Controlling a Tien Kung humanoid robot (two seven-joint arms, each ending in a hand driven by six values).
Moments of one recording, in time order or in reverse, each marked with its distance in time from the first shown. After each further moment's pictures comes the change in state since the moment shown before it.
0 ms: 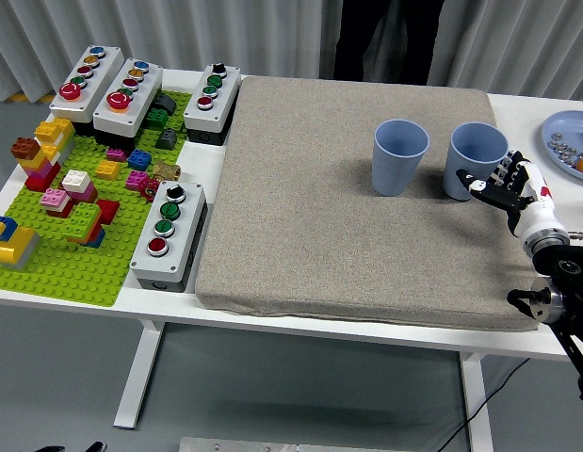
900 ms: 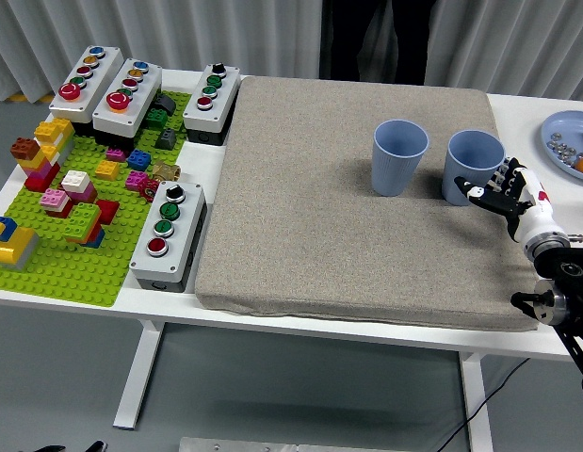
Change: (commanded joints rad) left arm 0.001 0.000 0.005 0.000 -0.001 -0.001 0.000; right arm -0.007 -0.004 0.011 -0.011 -0.047 0.056 -0.059
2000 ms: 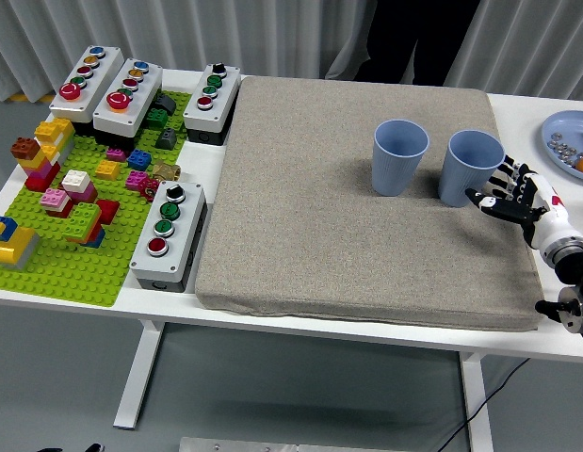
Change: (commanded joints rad) left arm 0.008 0.005 -0.023 0.000 0.013 0.002 -0.001; right arm -0.074 -0.089 0.060 0.121 -0.076 0.039 -0.080
